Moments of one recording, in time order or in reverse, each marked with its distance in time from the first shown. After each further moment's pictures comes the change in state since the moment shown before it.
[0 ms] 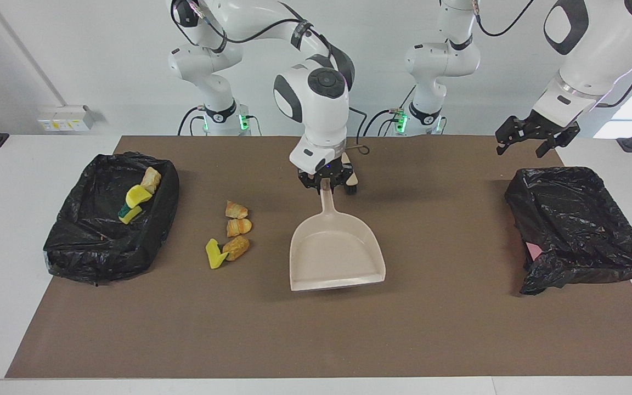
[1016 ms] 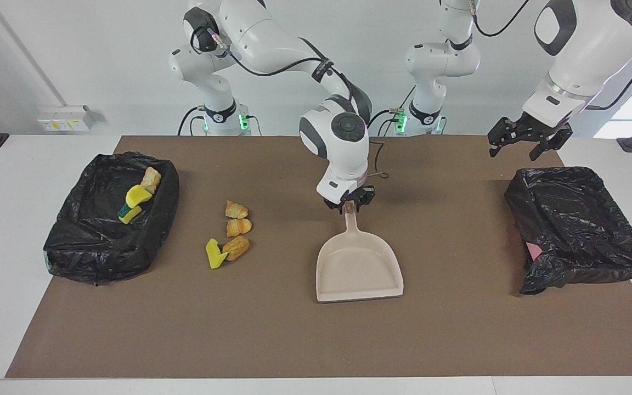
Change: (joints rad) left arm -0.014 -0.001 -0.023 -0.013 -0.001 0.048 0.000; right arm 0.010 0.056 -0.001 -0.034 0.068 0.085 -0.081
